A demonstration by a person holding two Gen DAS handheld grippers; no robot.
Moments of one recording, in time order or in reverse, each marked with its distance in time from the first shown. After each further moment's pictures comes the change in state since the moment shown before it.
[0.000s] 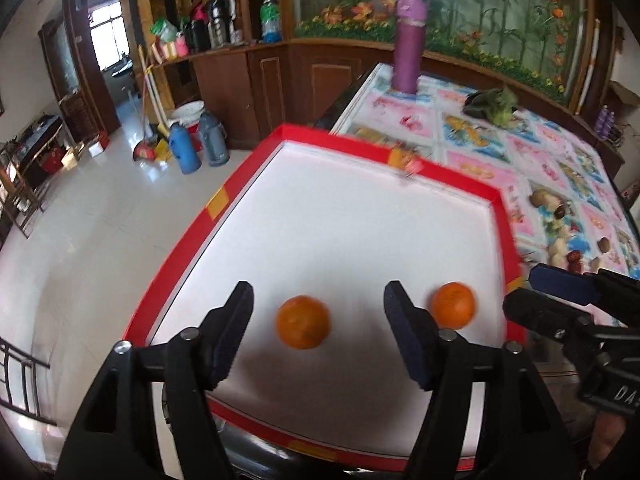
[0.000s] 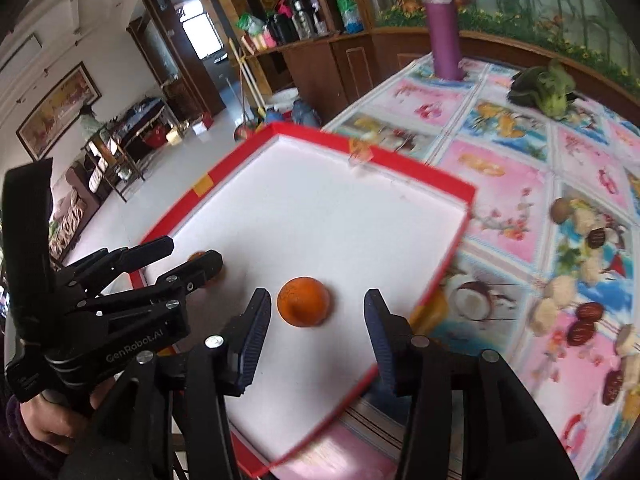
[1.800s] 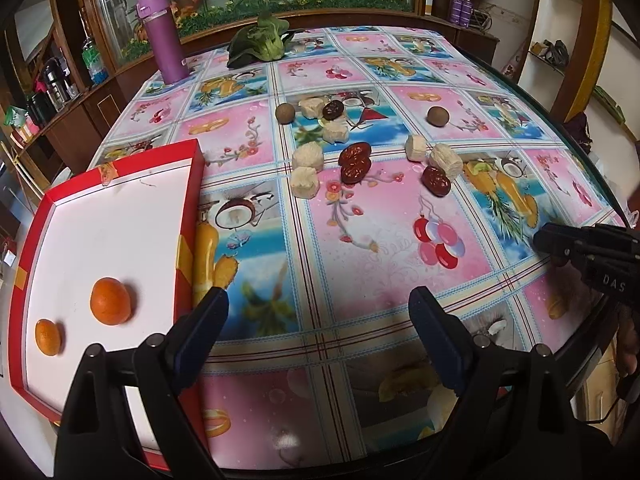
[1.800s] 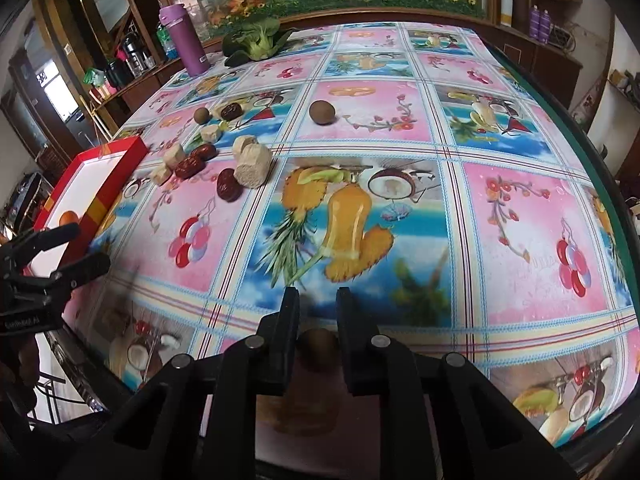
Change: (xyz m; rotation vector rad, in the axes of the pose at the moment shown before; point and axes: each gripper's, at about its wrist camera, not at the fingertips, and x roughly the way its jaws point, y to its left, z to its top) left arm -0.003 -0.200 -0.048 0.423 0.115 -0.291; right arm -0.133 -0.181 -0.147 0.345 0.008 -0.404
